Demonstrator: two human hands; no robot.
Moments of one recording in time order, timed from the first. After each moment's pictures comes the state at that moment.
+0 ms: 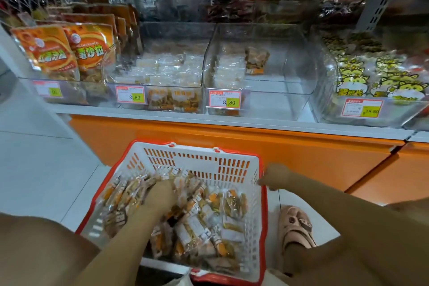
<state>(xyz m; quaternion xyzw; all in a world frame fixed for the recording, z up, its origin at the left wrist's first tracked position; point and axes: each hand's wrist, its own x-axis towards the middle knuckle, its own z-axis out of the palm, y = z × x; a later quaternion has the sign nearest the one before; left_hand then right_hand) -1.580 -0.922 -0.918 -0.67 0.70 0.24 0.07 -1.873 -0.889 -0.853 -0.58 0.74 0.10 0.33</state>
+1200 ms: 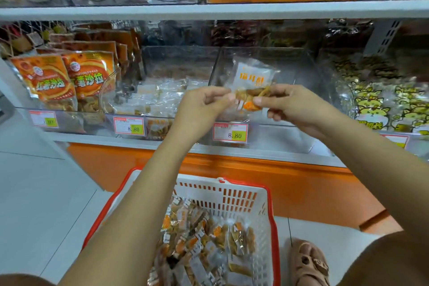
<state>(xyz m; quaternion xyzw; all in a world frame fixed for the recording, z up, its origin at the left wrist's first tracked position) -1.689 -0.996 -0.685 -0.46 0.67 0.38 -0.43 -1.886 -0.984 -0.684 -0.53 0.58 -0.43 0.45</state>
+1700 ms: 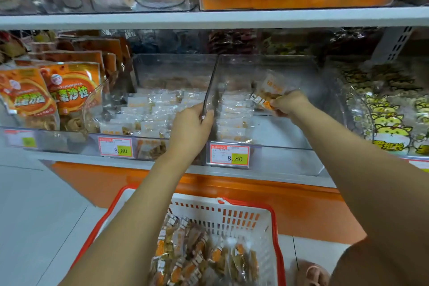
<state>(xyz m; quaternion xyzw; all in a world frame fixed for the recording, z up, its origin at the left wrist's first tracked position) -1.694 -1.058 -0.722 -0.55 0.73 0.17 -0.37 -1.934 -1.122 -0.735 -0.38 0.76 -0.40 0.34</state>
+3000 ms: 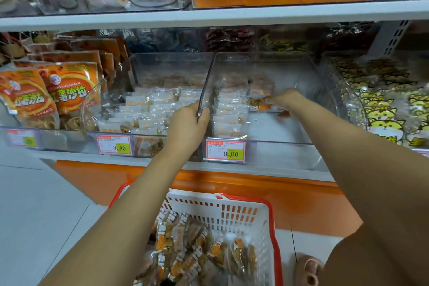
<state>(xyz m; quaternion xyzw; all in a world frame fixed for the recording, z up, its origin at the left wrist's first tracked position) -1.693 -1.059 -0.727 -0.55 0.74 0.16 -0.35 -1.937 -1.113 -0.728 -0.42 0.80 -0.28 0.31</state>
